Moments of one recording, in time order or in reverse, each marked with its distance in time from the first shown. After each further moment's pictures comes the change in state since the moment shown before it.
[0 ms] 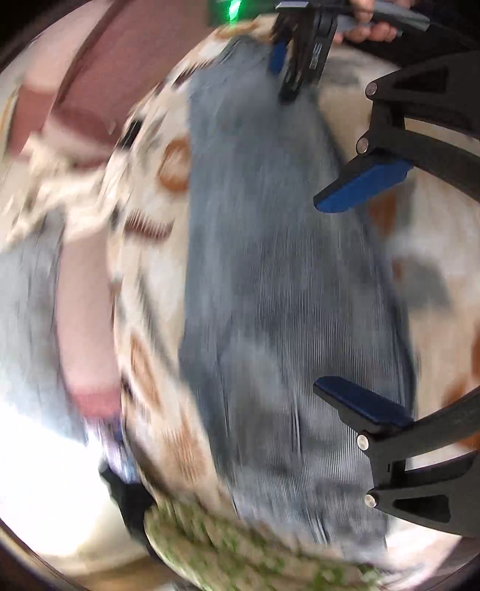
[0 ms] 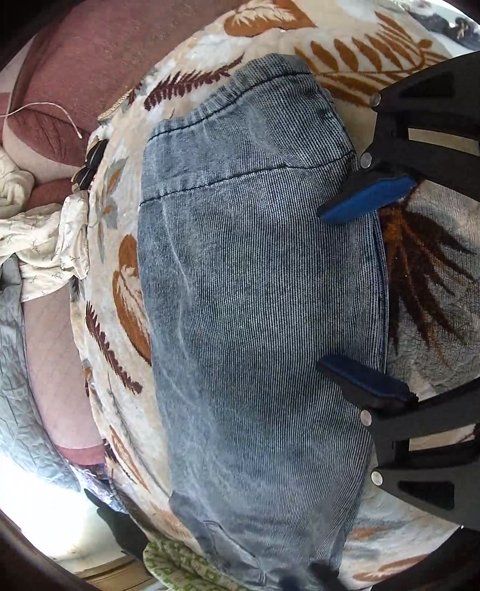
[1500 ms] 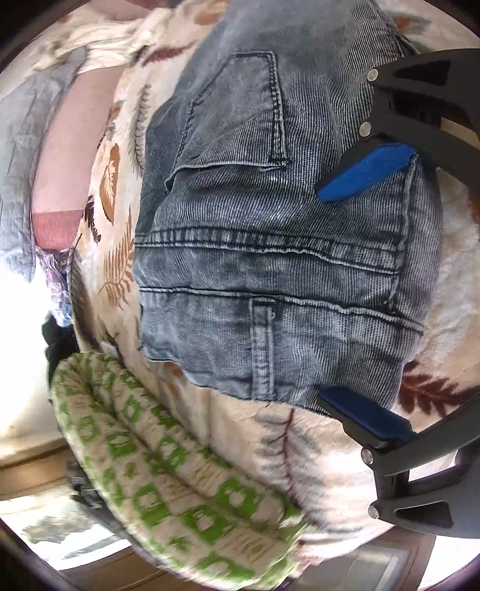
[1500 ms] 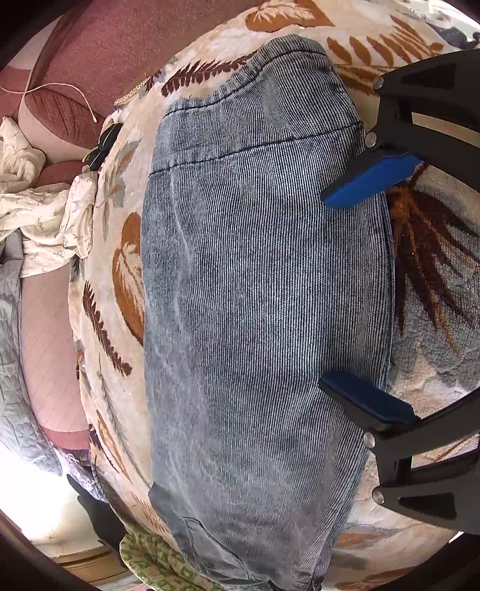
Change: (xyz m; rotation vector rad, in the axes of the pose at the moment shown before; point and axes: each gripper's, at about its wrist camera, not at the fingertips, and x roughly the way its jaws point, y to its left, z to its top) left arm 0.040 0.117 -0.038 -0.229 0.076 0.353; right arm 0.011 0.019 0.001 -0.076 0.003 -0.014
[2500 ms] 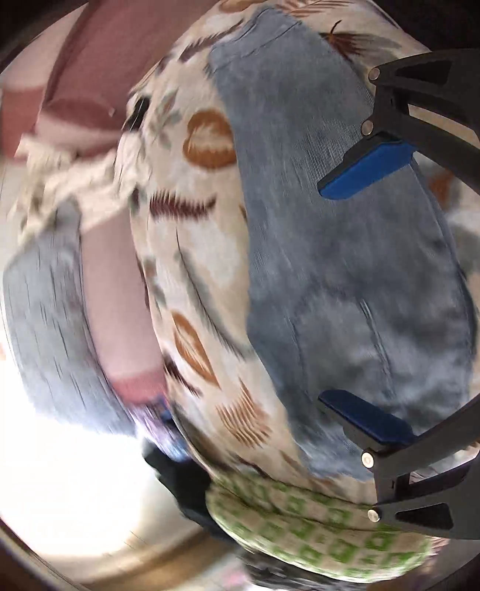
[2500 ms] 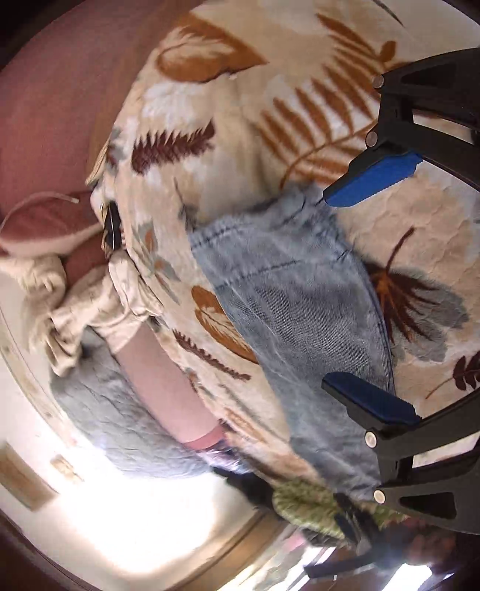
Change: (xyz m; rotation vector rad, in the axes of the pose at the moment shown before) left arm -0.107 -0.157 0.057 0.390 -0.164 -0.263; right arm -0.087 -0.143 -0.032 0.491 -0.209 0.355
